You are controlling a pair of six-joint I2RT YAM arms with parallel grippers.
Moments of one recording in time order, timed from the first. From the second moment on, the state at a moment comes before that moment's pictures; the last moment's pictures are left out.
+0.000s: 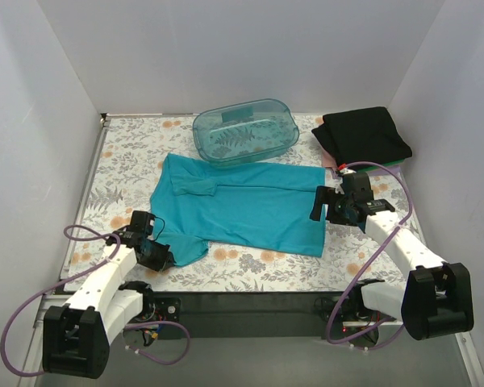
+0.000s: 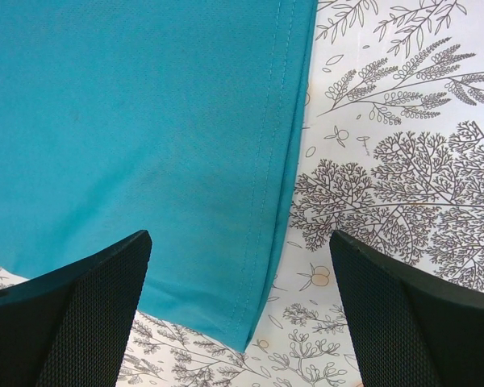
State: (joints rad) left arm -0.12 0.92 0.42 -0.85 0.06 -1.31; right arm 0.20 1.16 0.67 -0.46 -0.11 0.31
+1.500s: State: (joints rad) left arm -0.12 0.77 0.47 -0.80 0.12 -1.22; right arm 0.62 1.01 0.44 -0.52 0.18 0.75
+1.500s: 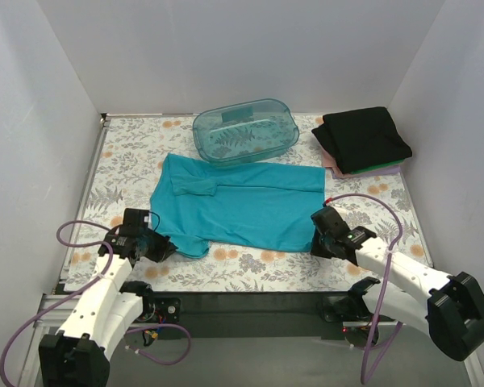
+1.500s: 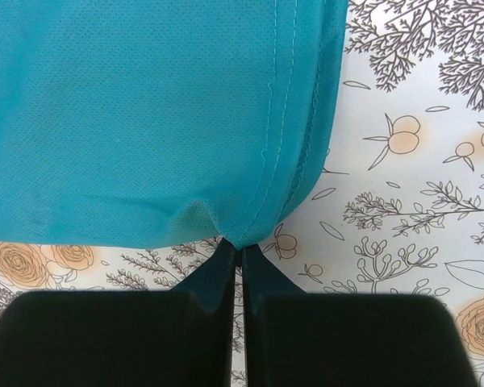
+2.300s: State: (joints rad) left arm -0.12 1.21 0.87 -0.63 0.16 -1.20; right arm 0.44 1.21 0.80 -0.57 0.07 0.56
